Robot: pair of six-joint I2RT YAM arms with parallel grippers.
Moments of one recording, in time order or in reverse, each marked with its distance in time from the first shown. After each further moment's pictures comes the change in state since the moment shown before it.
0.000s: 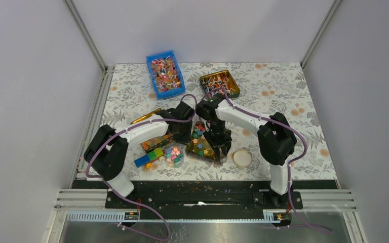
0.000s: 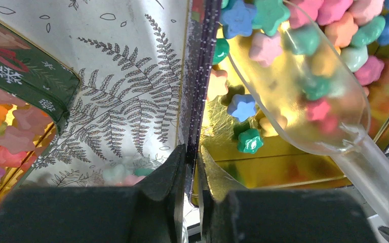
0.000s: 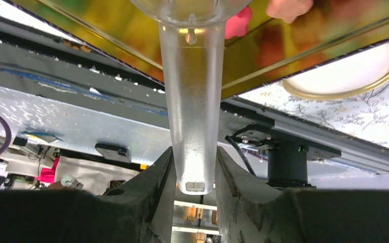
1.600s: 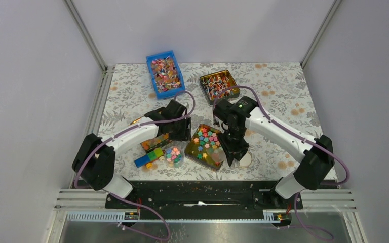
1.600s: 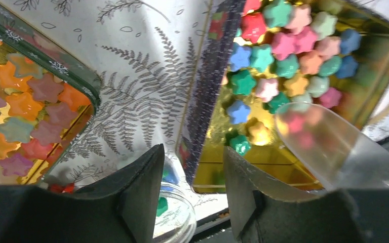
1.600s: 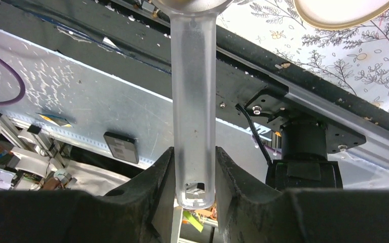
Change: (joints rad) left arm 0.053 -0.151 -0.059 0.044 0.030 0.019; right arm 0.000 -0.426 -0.183 -0.007 -0.026 0.064
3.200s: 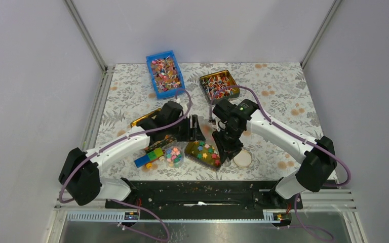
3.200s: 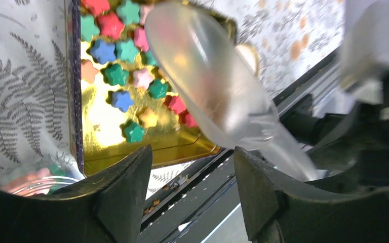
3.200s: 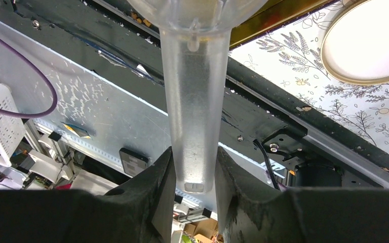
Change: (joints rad) left arm -0.081 -0.135 -0.064 0.159 0.193 -0.143; right arm -0.005 -0.015 -0.061 0.179 -0.078 -0.005
